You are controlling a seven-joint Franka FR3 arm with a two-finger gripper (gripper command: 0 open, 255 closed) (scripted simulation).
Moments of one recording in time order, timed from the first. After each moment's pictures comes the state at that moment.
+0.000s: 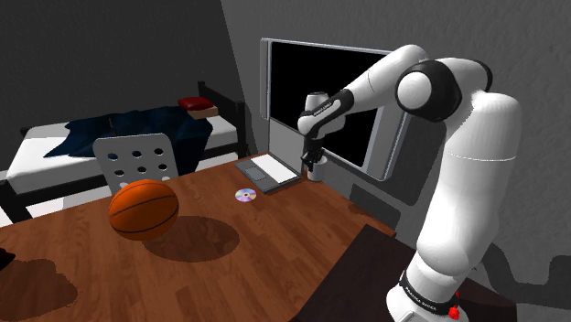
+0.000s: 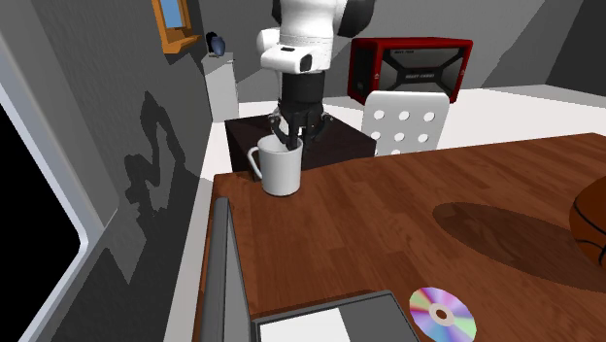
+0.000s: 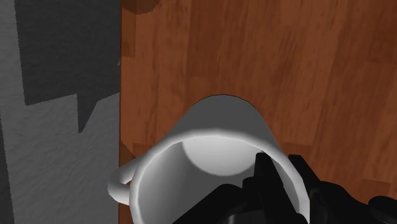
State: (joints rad) arm -0.19 0.21 -0.17 -2.07 -0.05 2.29 -0.19
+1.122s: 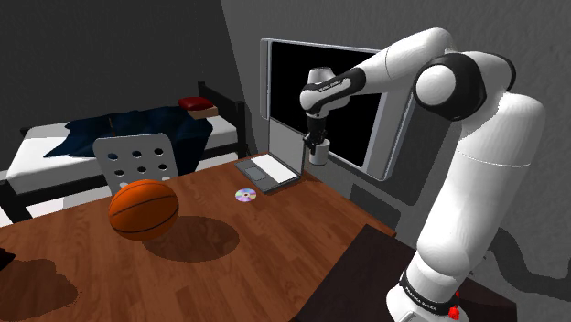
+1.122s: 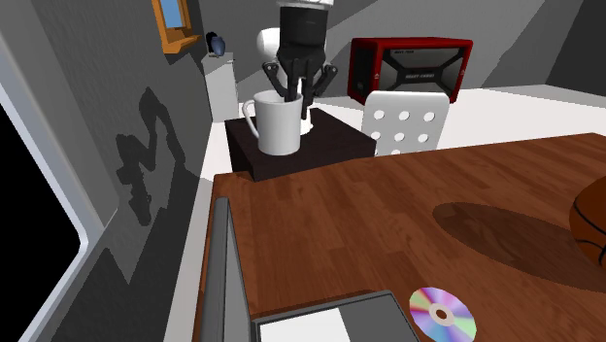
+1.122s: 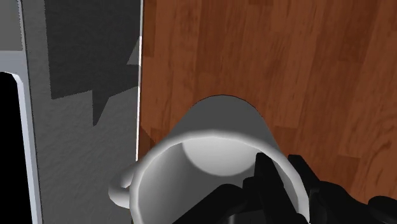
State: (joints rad) arm -0.19 0.10 -0.17 -1.97 -0.06 2.08 -0.19
